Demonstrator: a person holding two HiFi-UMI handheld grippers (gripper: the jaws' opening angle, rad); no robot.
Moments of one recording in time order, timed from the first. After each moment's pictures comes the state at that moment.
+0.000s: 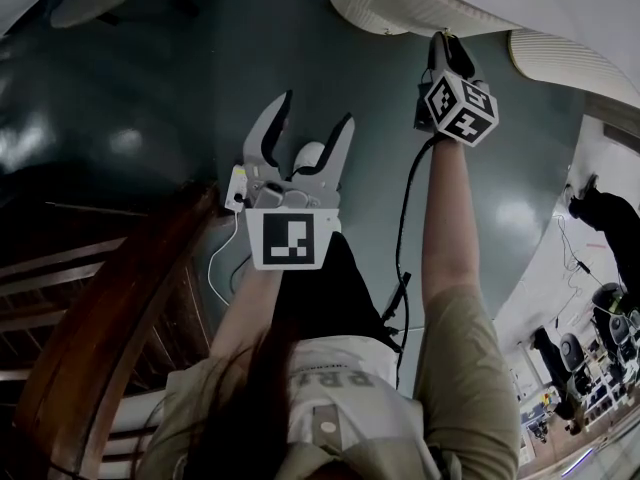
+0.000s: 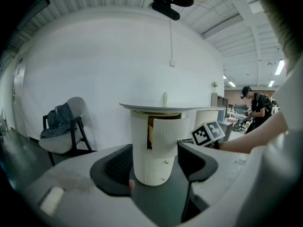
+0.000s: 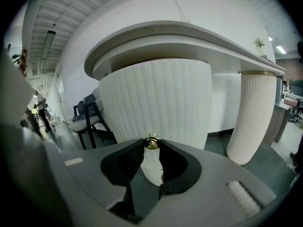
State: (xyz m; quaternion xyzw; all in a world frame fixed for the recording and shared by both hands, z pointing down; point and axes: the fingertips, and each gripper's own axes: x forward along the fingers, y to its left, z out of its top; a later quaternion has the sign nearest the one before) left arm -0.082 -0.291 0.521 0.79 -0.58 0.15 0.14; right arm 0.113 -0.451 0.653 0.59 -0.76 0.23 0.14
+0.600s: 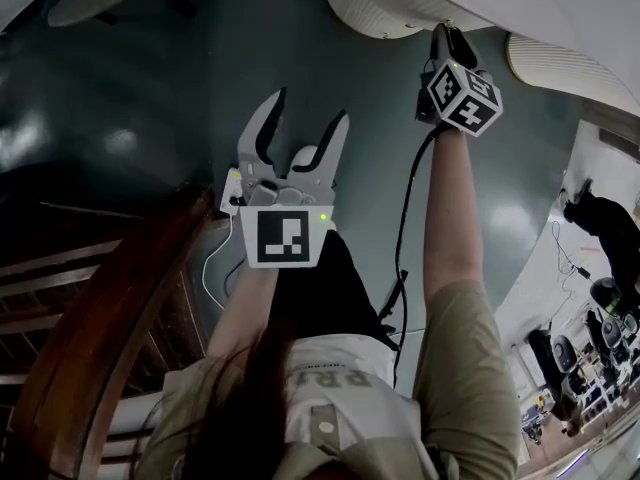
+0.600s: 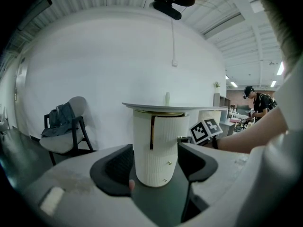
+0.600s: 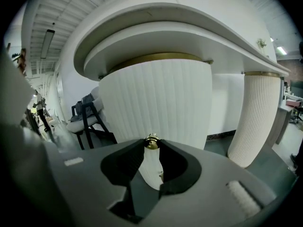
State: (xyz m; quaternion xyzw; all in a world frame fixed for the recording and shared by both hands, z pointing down) left arm -0.092 -0.302 0.527 0.79 -0.58 0.15 0.14; right arm 0.110 -0.481 0.651 0.59 -0.76 0.23 0.15
